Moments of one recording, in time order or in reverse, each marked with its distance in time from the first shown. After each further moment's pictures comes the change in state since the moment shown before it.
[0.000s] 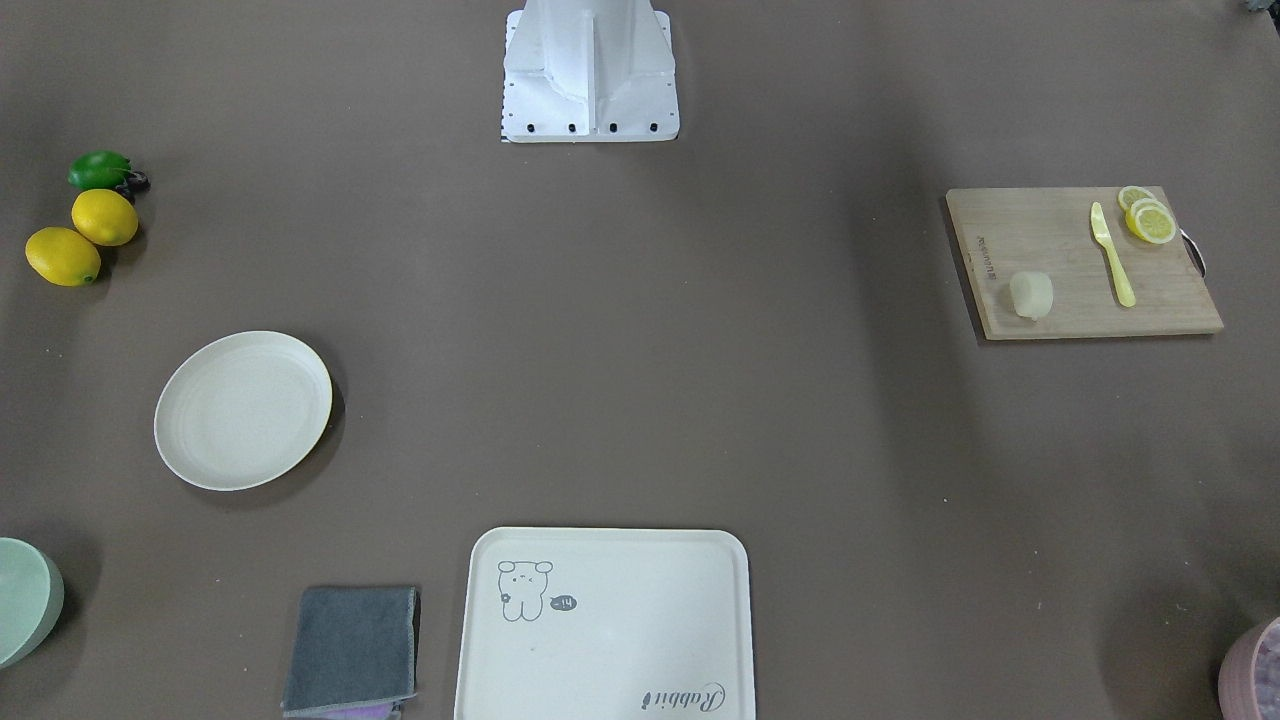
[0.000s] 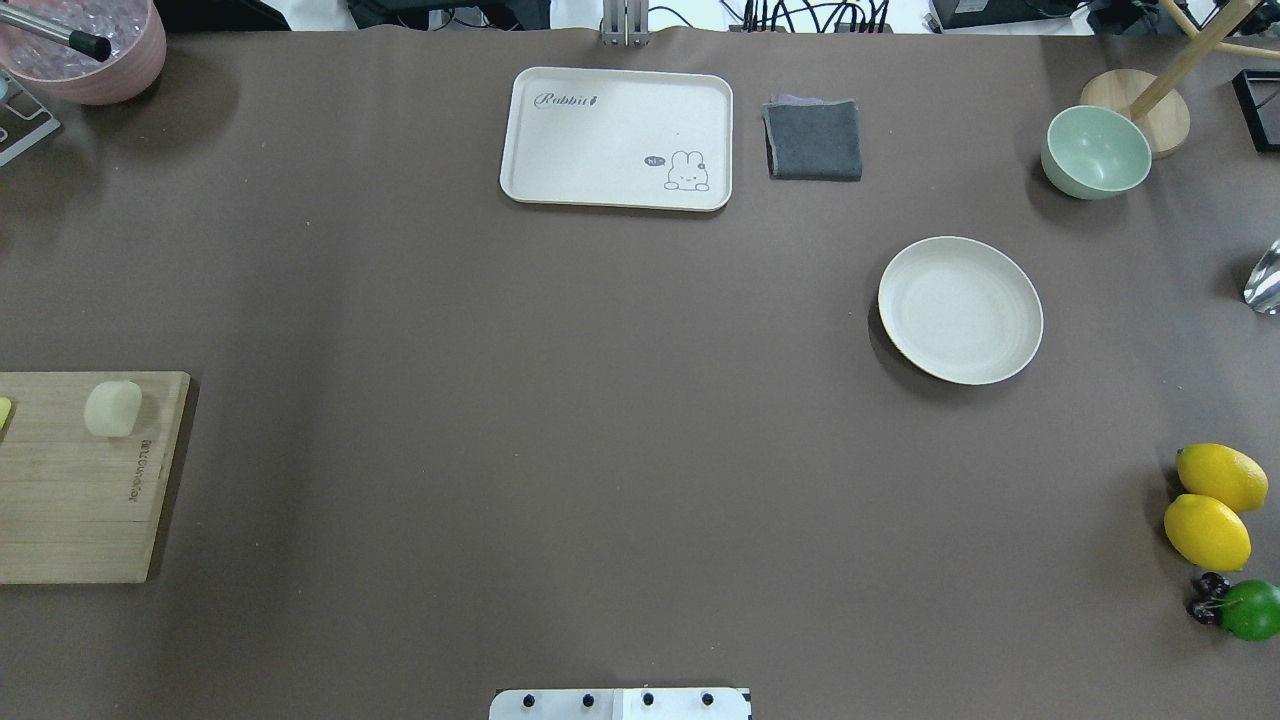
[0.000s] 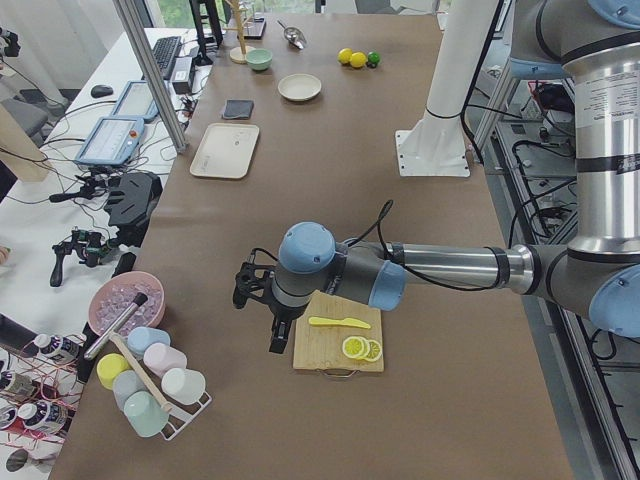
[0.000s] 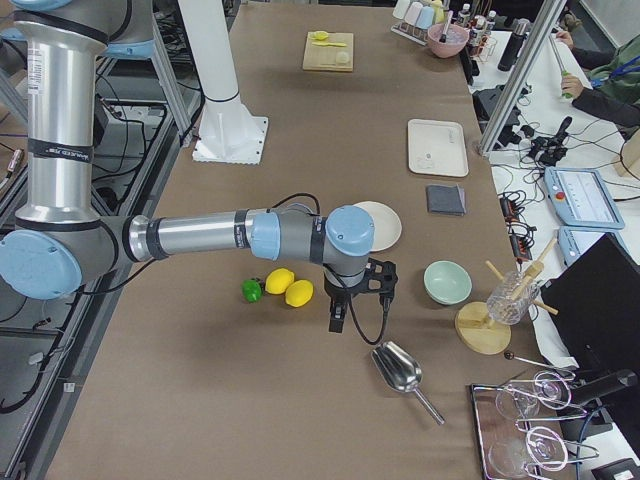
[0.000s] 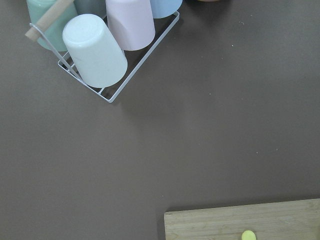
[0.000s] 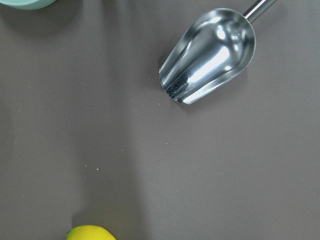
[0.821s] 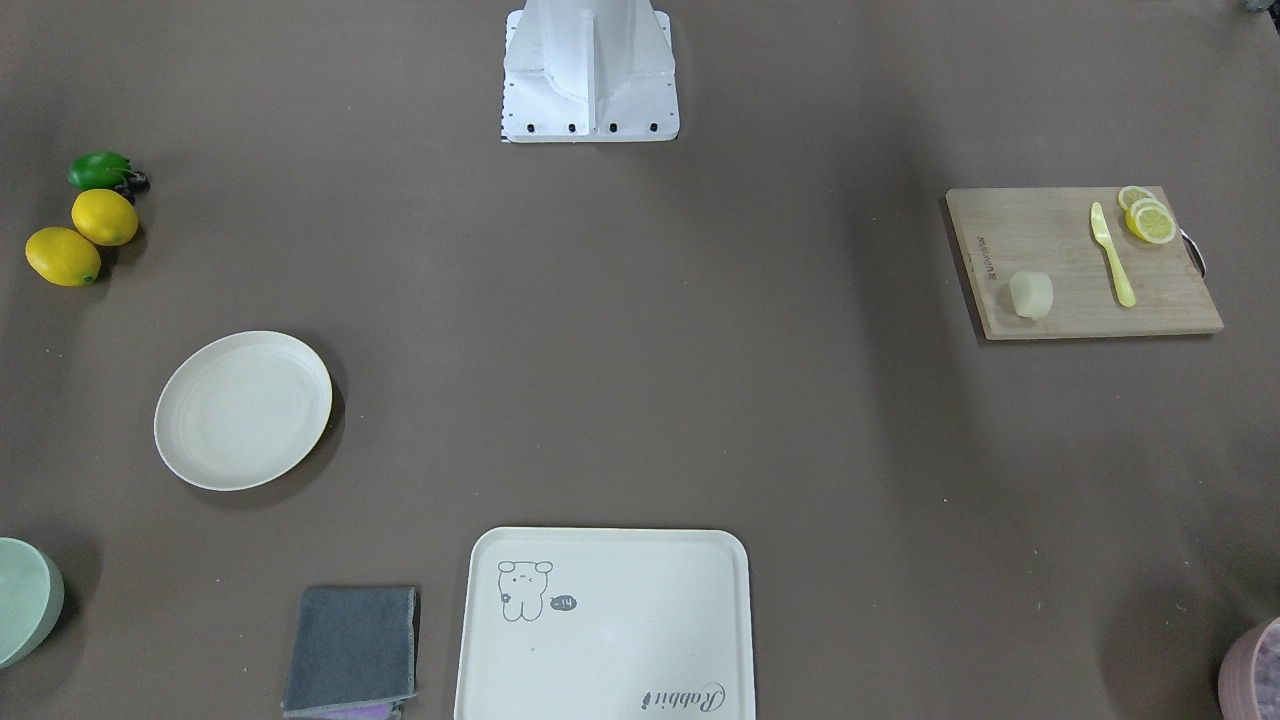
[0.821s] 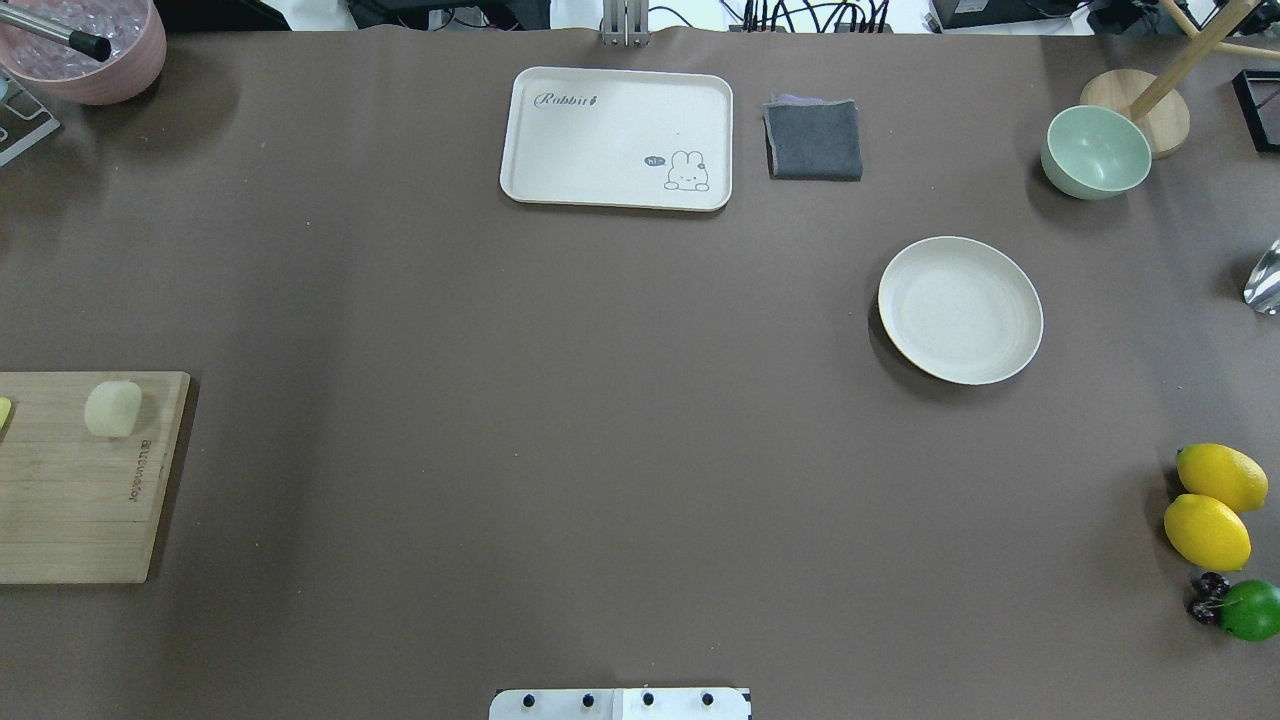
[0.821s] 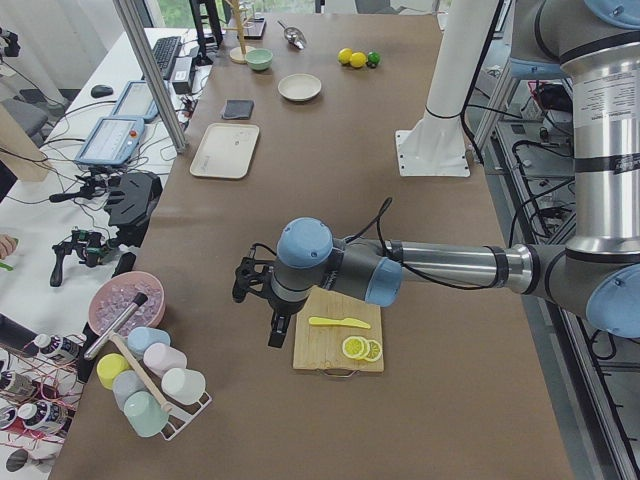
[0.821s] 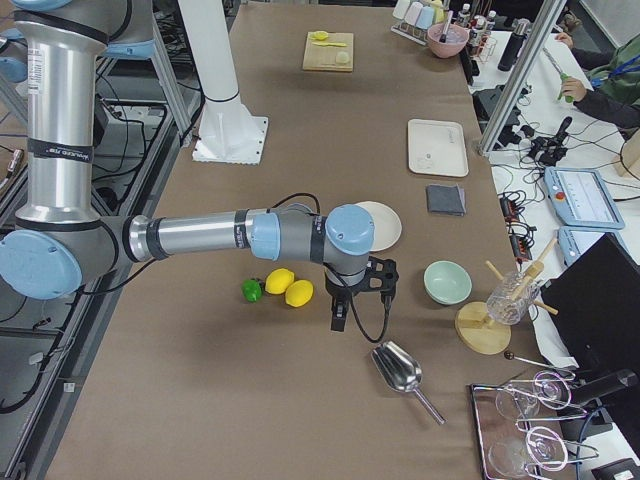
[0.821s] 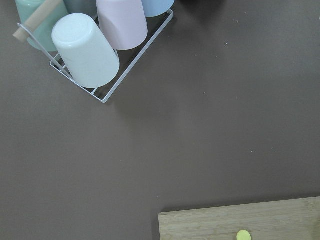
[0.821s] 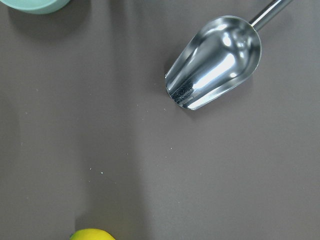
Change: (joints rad) left arm 0.022 -0.001 -0.018 -0.004 -0.005 -0.002; right arm 0.000 0.000 -0.001 0.039 0.009 -0.003
